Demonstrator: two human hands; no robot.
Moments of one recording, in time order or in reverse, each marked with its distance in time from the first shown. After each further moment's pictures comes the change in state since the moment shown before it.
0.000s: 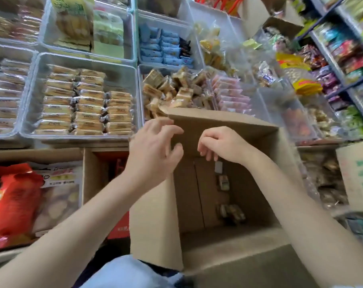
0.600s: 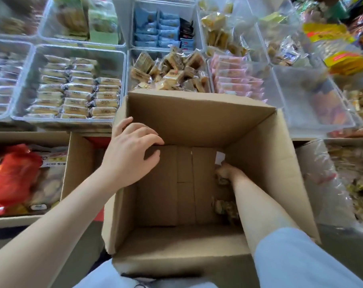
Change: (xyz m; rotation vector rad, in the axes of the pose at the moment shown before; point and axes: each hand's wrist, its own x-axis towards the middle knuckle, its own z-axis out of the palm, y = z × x) left_hand -0.010 0.023 0.076 0.512 -0.067 0.078; right_hand 0.078 0.296 0.092 0.141 -0.181 0.690
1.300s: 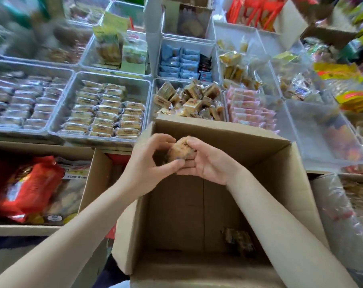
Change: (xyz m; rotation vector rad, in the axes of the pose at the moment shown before) left_hand -0.001 0.004 -0.035 -0.655 0.140 -0.215; right_hand -0.197 -0.140 -0.030 0.714 -0.831 -0.764
